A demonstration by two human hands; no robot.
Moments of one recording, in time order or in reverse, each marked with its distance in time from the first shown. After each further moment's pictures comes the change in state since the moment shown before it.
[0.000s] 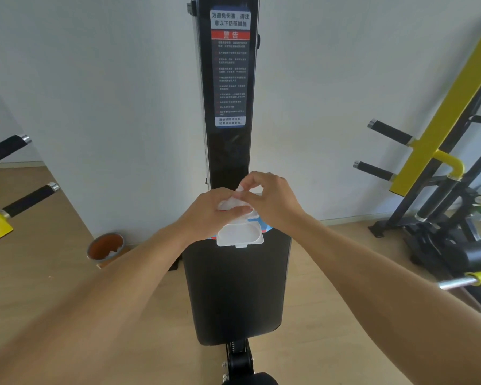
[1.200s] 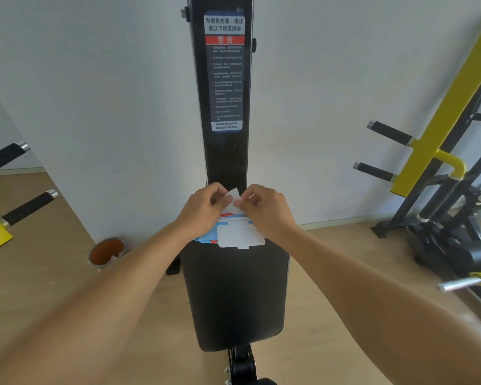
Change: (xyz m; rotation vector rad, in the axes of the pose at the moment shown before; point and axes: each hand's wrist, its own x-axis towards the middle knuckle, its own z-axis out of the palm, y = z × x) left_hand 0.017 -0.005 -0.005 0.030 0.102 -0.039; right_hand -0.002 0.017 0.021 0.106 -0.008 0.199
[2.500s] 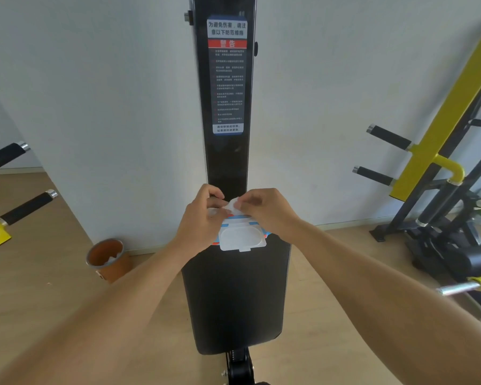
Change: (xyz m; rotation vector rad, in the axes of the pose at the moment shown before) left_hand -0.020 -0.005 0.008 -0.091 0.163 0.034; right_hand 0.015 0.003 -0.008 0.047 -0.146 0.022
